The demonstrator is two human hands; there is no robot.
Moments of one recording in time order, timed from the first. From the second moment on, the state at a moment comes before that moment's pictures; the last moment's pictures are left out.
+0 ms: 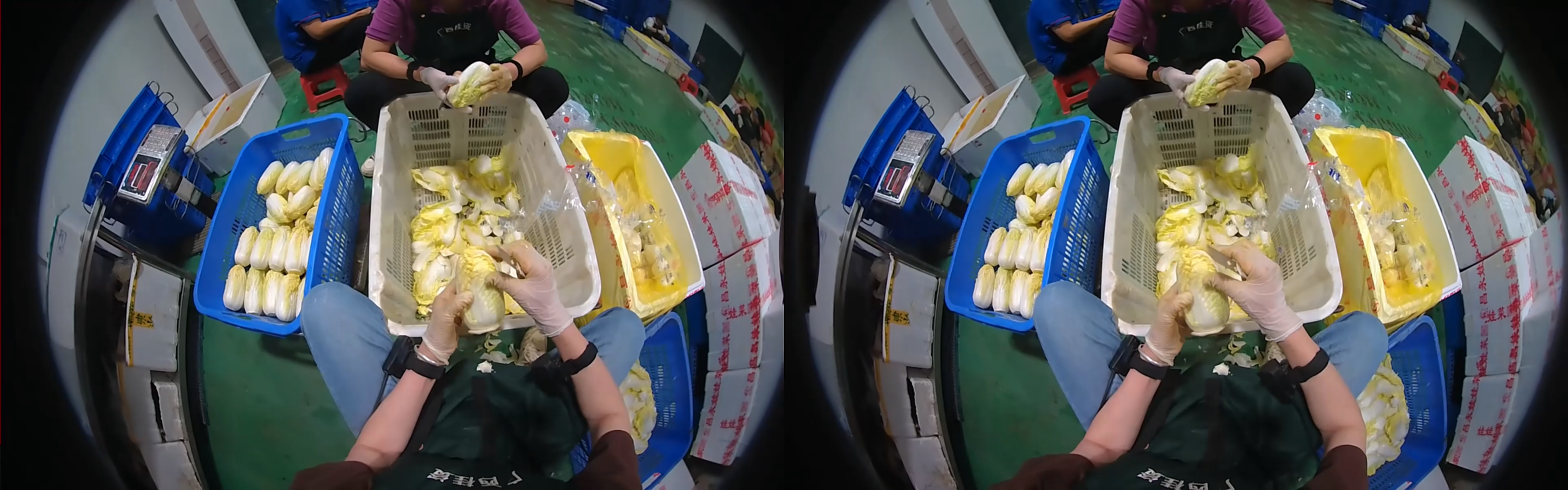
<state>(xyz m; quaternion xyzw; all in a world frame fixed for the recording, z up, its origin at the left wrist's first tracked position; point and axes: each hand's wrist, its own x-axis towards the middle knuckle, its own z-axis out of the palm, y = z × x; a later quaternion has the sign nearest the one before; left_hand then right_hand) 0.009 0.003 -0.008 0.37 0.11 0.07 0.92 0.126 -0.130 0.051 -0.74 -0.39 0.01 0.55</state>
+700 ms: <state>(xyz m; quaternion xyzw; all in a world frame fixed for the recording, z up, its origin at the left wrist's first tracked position) 0.006 -0.001 -0.017 0.33 0.04 0.03 0.94 0.143 -0.140 0.043 -0.75 -0.25 0.19 0.58</state>
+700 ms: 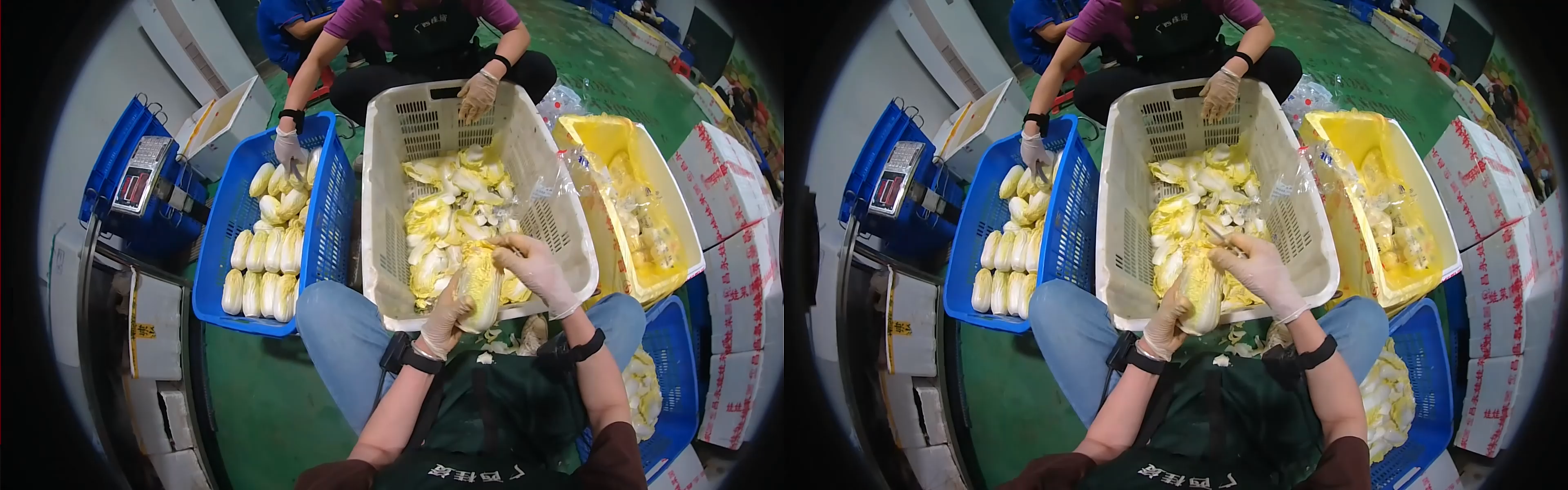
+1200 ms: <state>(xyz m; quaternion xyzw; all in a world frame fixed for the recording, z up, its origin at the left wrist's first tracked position) 0.017 -0.011 -0.011 0.72 0.15 0.14 0.67 0.120 -0.130 0.036 -0.83 -0.31 -0.09 0.45</state>
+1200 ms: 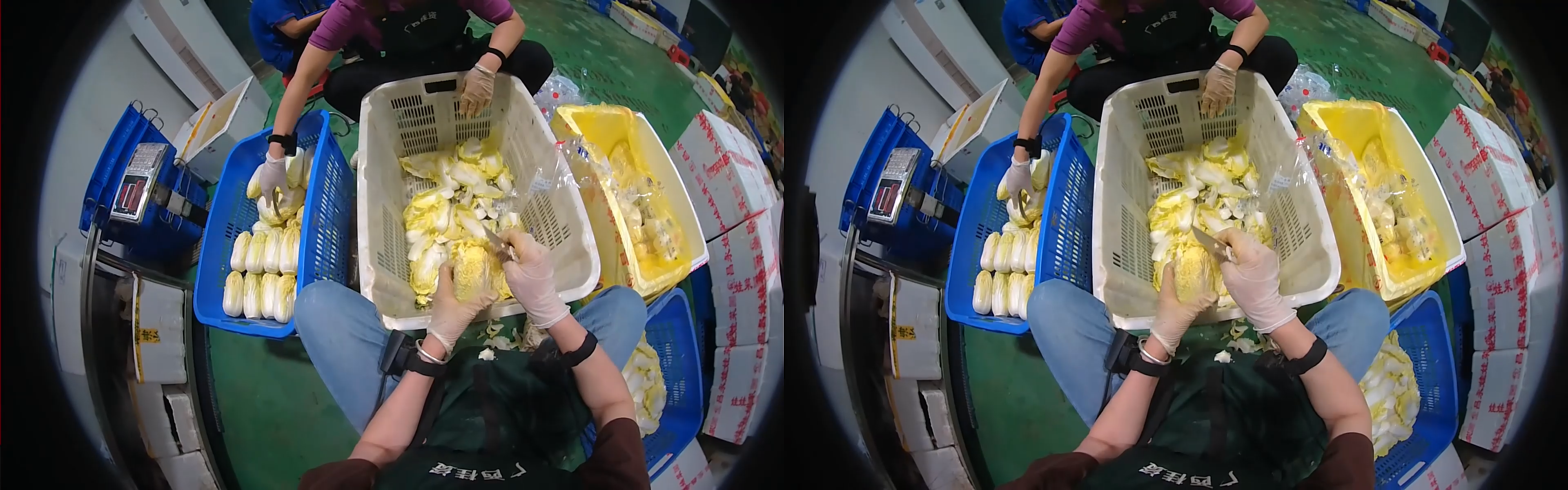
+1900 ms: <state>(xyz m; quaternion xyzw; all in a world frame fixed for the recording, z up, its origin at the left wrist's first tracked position) 0.011 0.004 -0.035 0.04 0.13 0.18 0.98 0.116 -0.130 0.036 -0.81 -0.28 -0.08 0.51</state>
